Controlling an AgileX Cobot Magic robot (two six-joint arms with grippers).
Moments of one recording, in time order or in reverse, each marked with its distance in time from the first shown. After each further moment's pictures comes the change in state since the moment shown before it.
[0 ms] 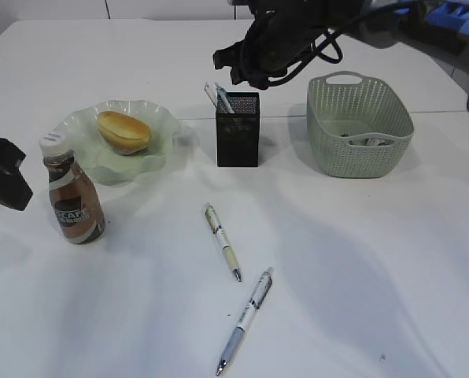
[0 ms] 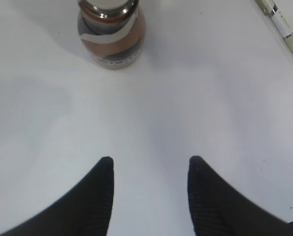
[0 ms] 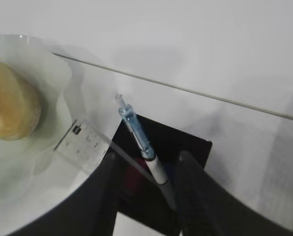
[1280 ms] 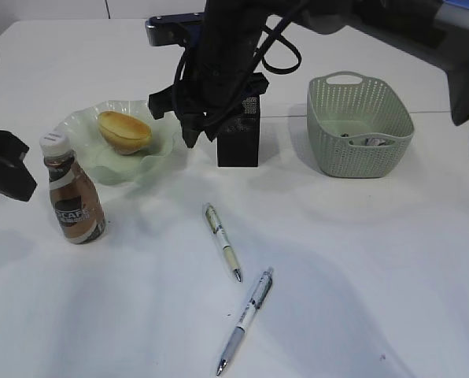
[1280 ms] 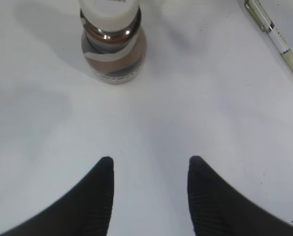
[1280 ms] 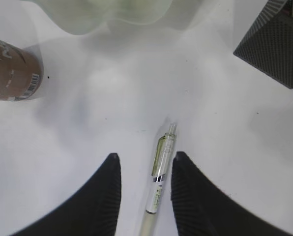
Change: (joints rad) left arm 0.000 0.000 0.000 0.000 -0.043 0.000; right arm 0.205 -0.076 -0.003 -0.024 0.493 0.051
